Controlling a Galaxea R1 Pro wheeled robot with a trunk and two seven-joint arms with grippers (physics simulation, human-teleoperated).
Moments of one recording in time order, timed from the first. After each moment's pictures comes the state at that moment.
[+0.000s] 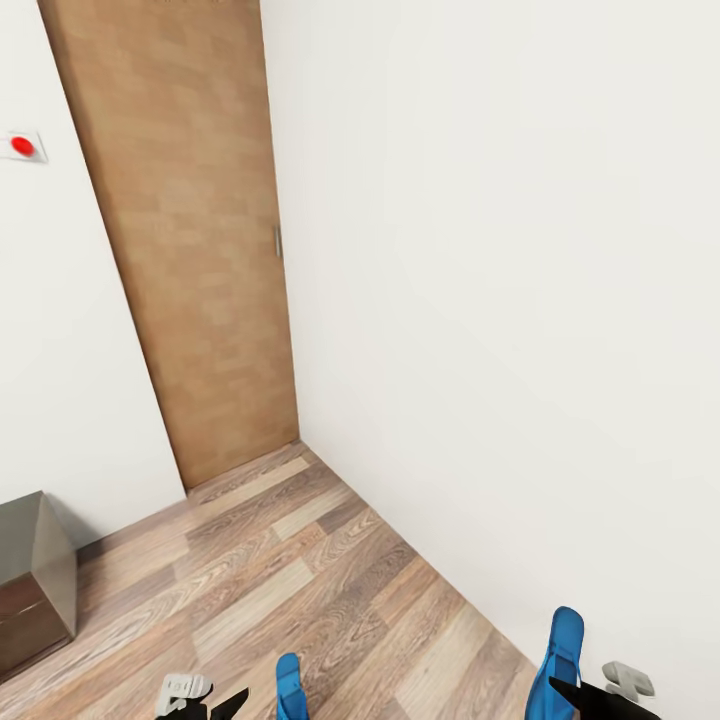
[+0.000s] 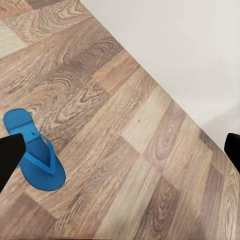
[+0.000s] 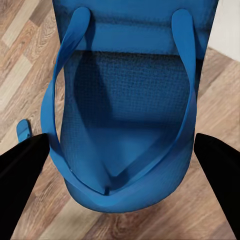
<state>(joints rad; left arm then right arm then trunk) -0.15 0.13 0.27 -0.67 0.10 0.05 -0.84 -0.32 -0.31 -0.45 -0.41 -0.02 0.21 0.72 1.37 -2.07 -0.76</state>
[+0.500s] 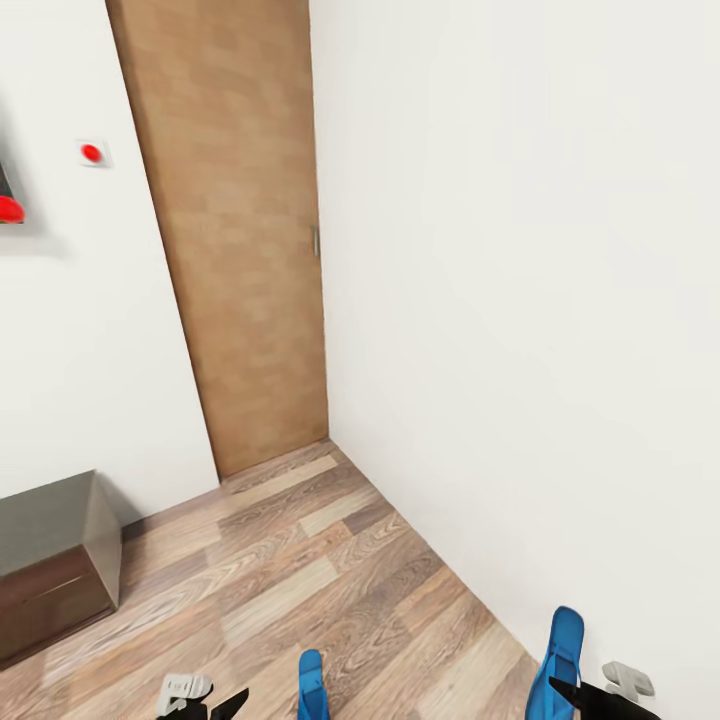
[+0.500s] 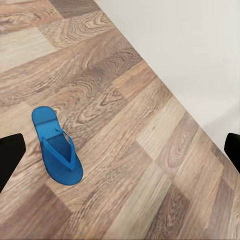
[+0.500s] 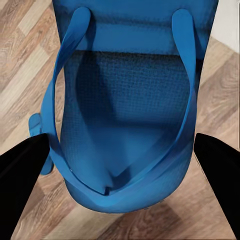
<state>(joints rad) -0.15 0.13 0.27 -0.67 0.10 0.05 -0.84 -0.32 -0.31 -0.45 -0.41 -0.02 0.21 0.72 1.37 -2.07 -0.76</state>
